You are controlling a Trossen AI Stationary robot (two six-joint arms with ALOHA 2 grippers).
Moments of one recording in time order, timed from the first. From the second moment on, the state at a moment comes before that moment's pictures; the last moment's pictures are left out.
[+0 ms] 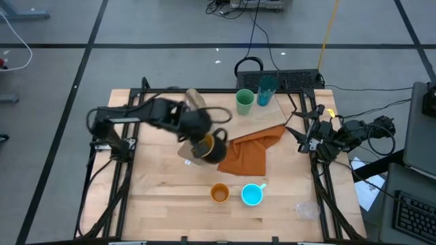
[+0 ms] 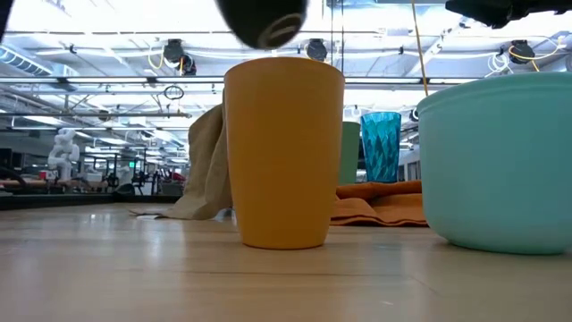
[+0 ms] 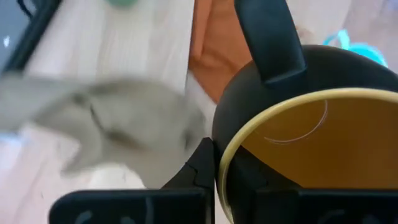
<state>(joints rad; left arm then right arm) -0.05 1.75 2.05 -1.41 -0.16 -0.46 0.36 0.22 0.40 0.01 0.72 -0.37</state>
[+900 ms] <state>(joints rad) 0.22 1.94 2.32 -1.33 -0.26 -0.25 0.36 0.22 0.40 0.00 0.76 -0.36</state>
